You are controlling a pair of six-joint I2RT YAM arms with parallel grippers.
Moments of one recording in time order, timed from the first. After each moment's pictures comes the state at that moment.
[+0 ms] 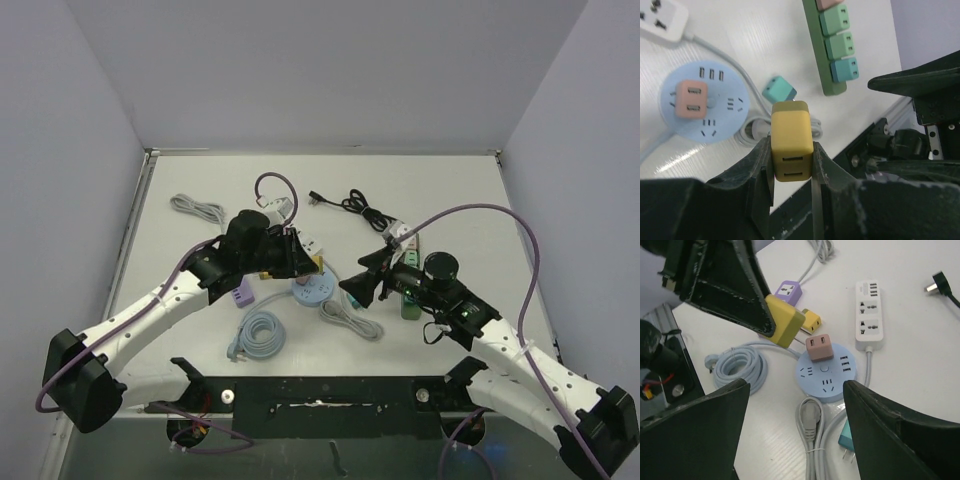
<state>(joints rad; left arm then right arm) -0.70 1.19 0.94 -0.30 0.21 -0.70 0.62 0.83 0.56 0.07 -0.35 0.27</state>
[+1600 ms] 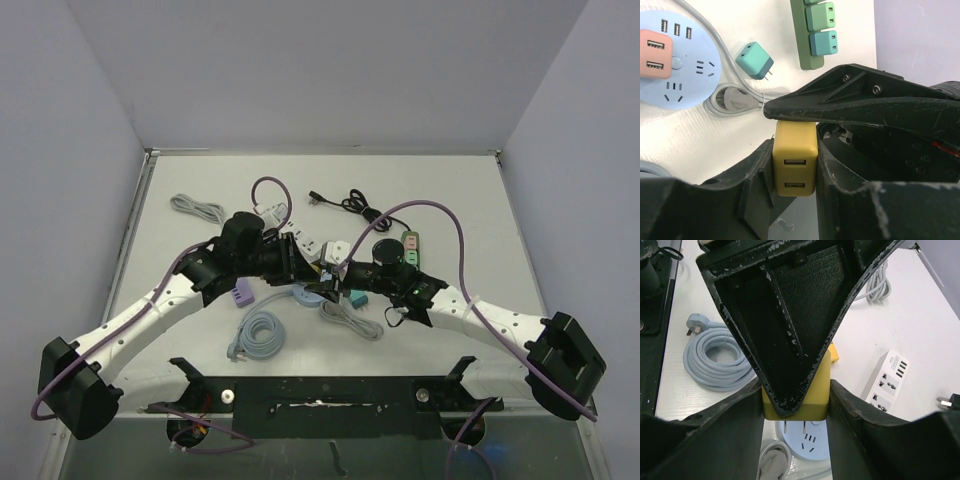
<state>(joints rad) -0.68 1.15 0.94 -0.40 0.36 -0.85 0.82 1.22 0.68 0.32 -0.53 -0.34</state>
